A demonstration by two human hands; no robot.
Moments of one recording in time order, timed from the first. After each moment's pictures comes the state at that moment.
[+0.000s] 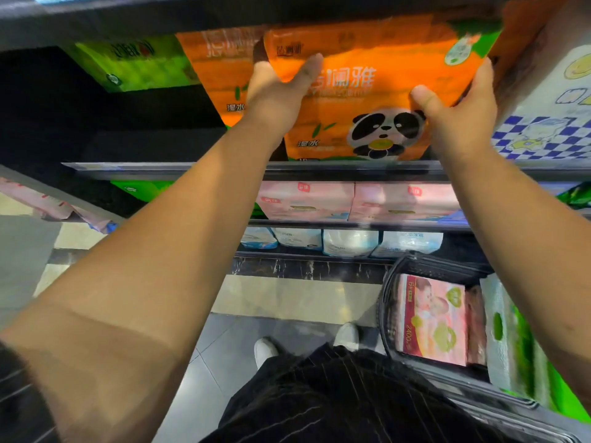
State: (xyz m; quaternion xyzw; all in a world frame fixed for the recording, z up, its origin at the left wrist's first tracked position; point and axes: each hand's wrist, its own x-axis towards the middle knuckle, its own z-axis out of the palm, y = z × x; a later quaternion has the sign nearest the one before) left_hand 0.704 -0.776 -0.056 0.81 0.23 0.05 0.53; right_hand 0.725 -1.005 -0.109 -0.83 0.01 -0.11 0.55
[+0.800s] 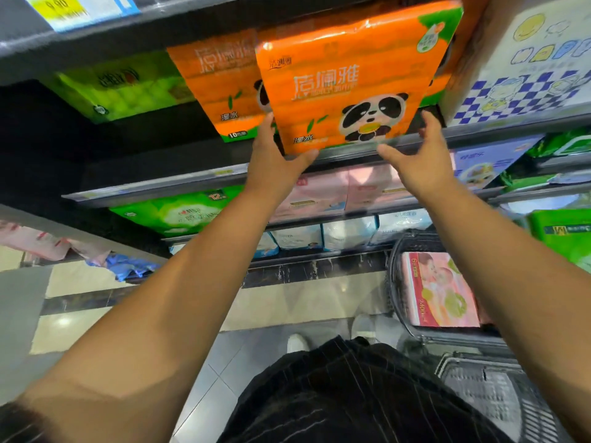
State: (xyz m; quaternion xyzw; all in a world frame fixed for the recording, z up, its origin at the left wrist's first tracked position) left_hand 0.617 -0.746 -0.110 0.87 0.07 0.00 0.50; right_hand 0.626 -0.981 -0.139 -0.86 0.08 -0.03 0.51
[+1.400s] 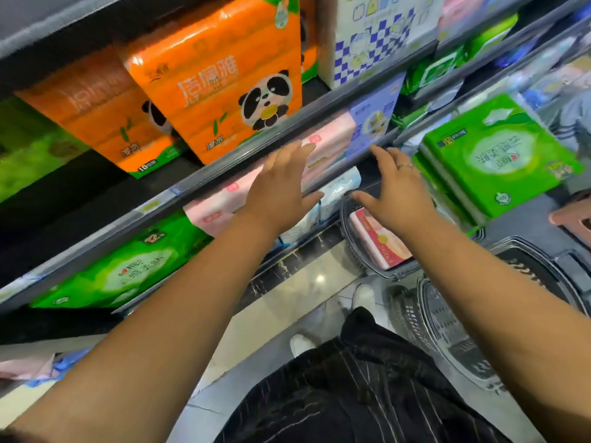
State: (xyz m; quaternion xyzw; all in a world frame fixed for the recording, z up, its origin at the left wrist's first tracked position) left_hand 0.564 -0.813 -0.134 0.91 -0.36 -0.04 0.19; right_hand 0.467 -1.005 -0.157 -0.96 0.20 -0.03 0.22
